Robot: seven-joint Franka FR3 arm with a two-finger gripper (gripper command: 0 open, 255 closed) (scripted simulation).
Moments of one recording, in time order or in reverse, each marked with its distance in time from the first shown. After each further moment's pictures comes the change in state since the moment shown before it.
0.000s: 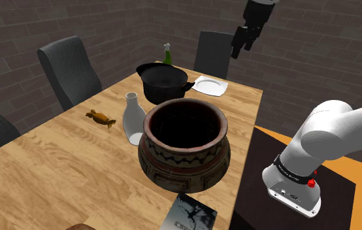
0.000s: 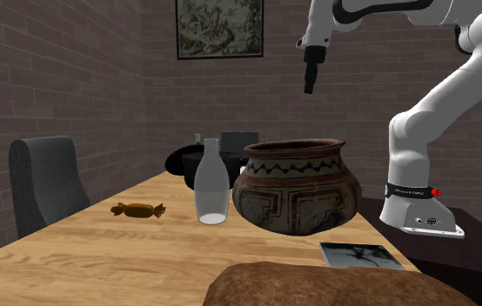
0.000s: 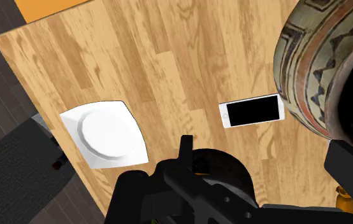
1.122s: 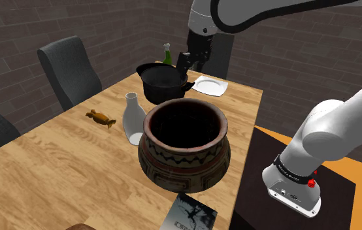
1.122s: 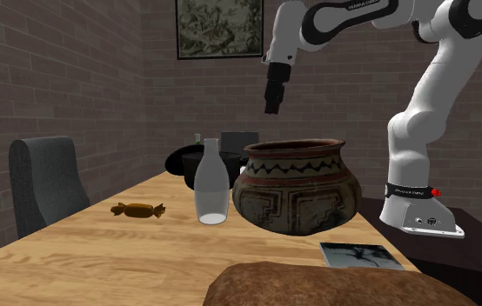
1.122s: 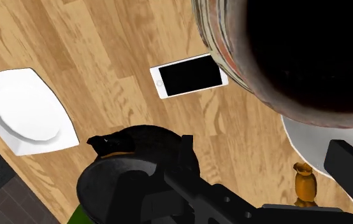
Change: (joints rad) arm 0.046 0.353 0.219 0.051 0.083 0.339 0.255
